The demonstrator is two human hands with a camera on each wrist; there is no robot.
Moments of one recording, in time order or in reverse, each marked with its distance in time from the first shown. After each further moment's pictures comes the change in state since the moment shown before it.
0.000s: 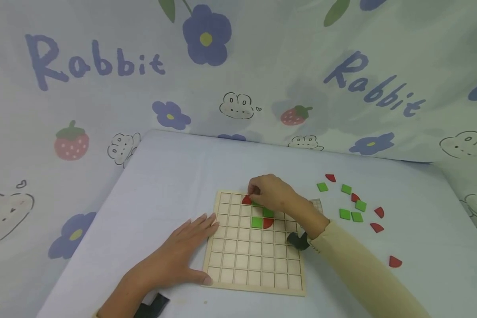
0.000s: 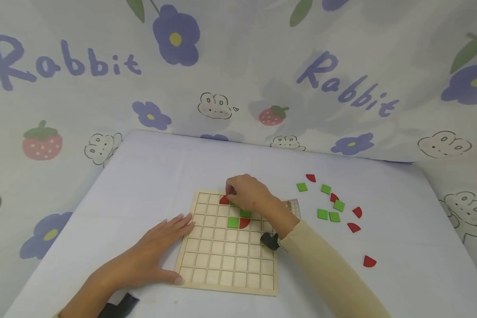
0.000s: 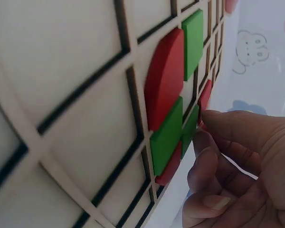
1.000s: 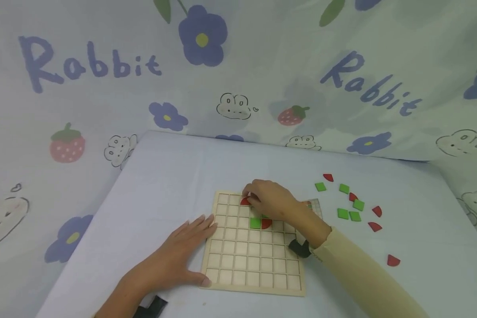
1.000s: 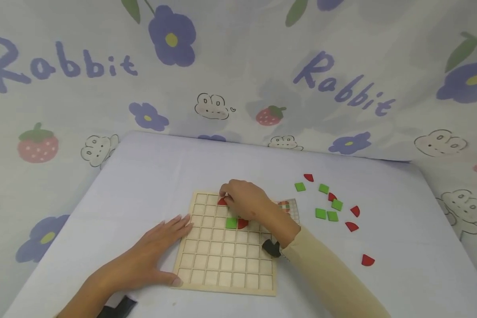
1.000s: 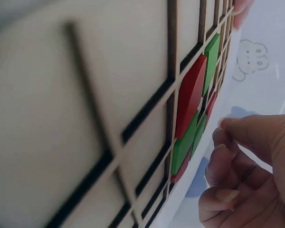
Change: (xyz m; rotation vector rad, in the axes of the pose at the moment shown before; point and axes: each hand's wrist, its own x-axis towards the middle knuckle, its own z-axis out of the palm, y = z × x) left_hand 0.002 -0.001 0.000 0.002 -0.002 -0.006; right_hand -0.015 0.000 0.008 -0.119 0.071 -0.125
